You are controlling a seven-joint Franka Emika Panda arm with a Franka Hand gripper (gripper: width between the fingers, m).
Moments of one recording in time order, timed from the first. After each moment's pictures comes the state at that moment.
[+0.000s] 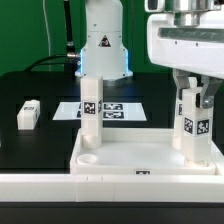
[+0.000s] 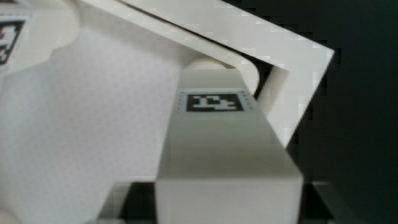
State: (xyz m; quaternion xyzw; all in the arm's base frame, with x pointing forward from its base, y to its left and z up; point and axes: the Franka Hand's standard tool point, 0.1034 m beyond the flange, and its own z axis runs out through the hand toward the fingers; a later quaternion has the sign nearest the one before) arm 0.622 0.092 0.119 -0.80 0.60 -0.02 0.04
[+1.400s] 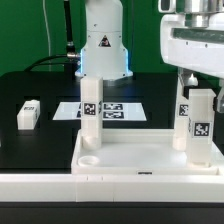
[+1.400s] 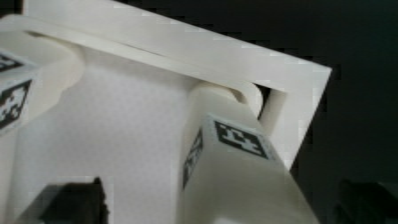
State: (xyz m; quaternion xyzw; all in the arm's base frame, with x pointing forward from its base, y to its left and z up) arm 0.619 0.107 0.117 -0.81 0.59 -0.02 0.04
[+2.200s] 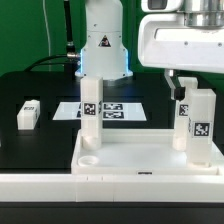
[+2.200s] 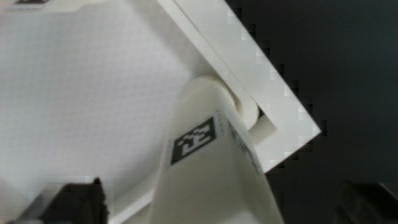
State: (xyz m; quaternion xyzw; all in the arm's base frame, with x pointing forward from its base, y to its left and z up) arm 0.621 0.107 0.119 -0.95 0.31 -0.03 0.03
